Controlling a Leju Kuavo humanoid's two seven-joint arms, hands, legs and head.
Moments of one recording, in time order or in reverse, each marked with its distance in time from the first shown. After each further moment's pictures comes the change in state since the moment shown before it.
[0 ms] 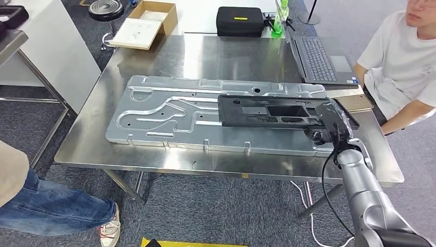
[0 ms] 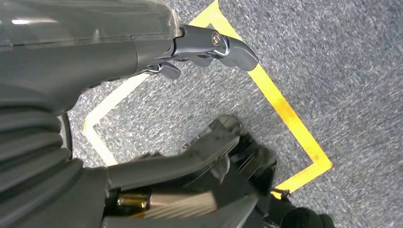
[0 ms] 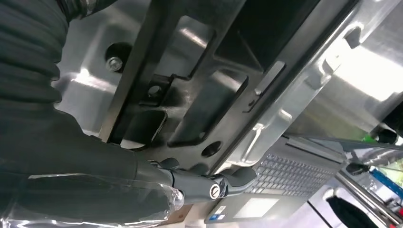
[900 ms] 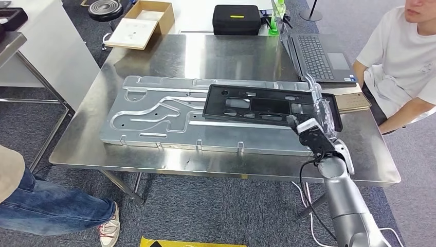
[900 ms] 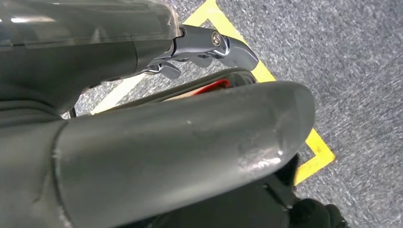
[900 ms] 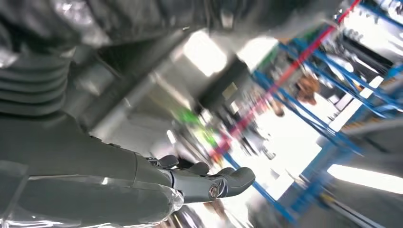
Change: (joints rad) left arm 0.011 -0.005 0.033 0.000 -0.069 0.000 -0.005; right arm 0.227 0.096 0.143 -0.552 -0.005 -0.132 -0.329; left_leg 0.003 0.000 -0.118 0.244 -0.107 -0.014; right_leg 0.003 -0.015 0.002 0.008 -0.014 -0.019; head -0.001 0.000
